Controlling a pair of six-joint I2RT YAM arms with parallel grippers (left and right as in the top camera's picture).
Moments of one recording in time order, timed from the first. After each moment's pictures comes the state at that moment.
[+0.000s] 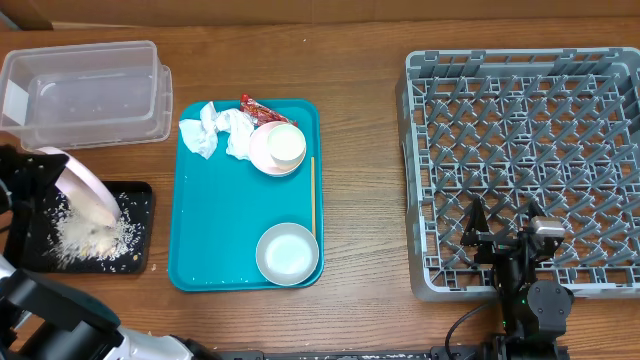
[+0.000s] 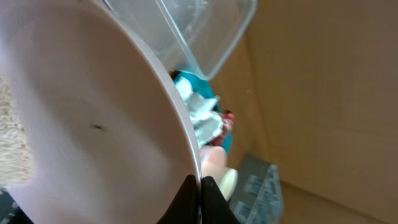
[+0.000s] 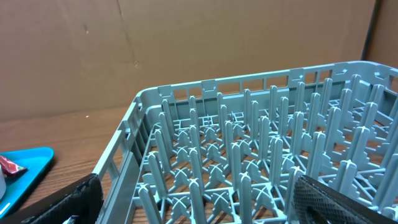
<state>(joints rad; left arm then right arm) 0.92 1.76 1.58 -1.16 0.91 -0.22 -0.05 0.05 0.02 -0.03 -0.02 0.13</state>
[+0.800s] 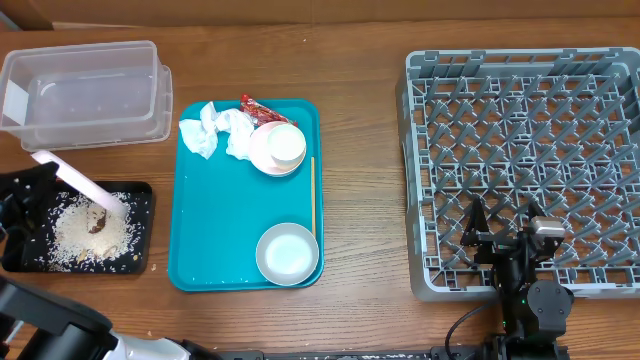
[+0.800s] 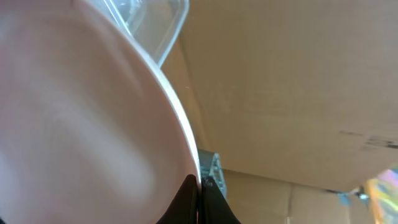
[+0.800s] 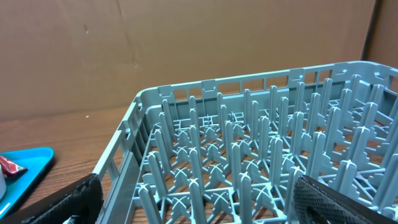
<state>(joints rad) 1.05 1.76 1.44 -1.15 1.25 -0.07 -0.05 0.05 0.02 -0.03 -0.02 0.12</state>
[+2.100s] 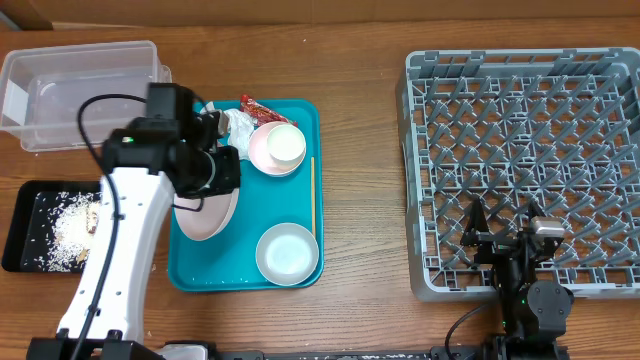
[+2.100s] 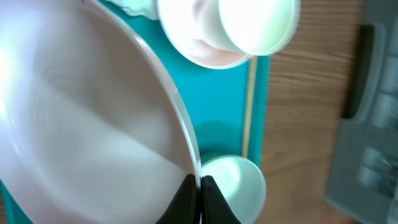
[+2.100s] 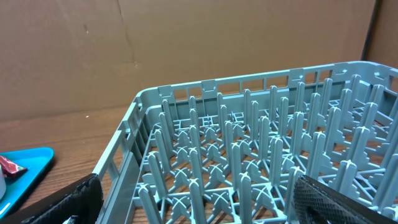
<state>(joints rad) -0.06 1.47 1.31 -1.13 0.27 -0.20 -0.05 0.05 0.02 -0.04 -0.02 0.12</state>
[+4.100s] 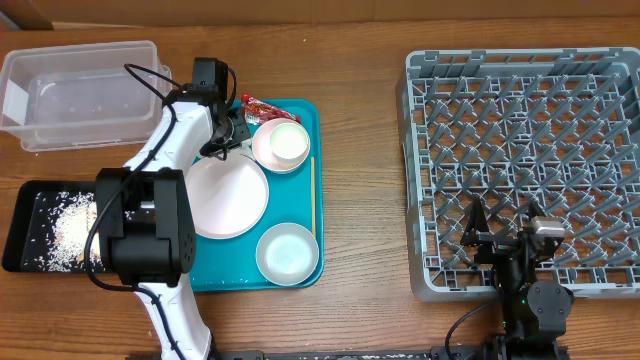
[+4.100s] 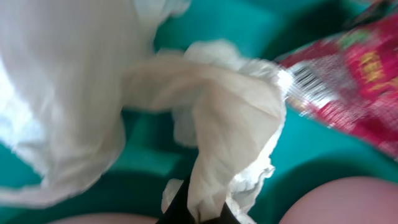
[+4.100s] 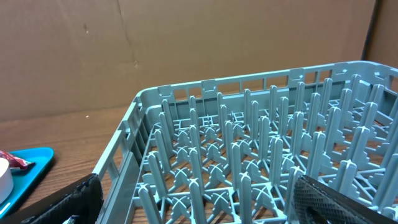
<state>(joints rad) -0.06 2.08 1.50 -0.72 -0.02 -0.44 -0.05 0.05 0.02 -0.04 -0.02 0.12</state>
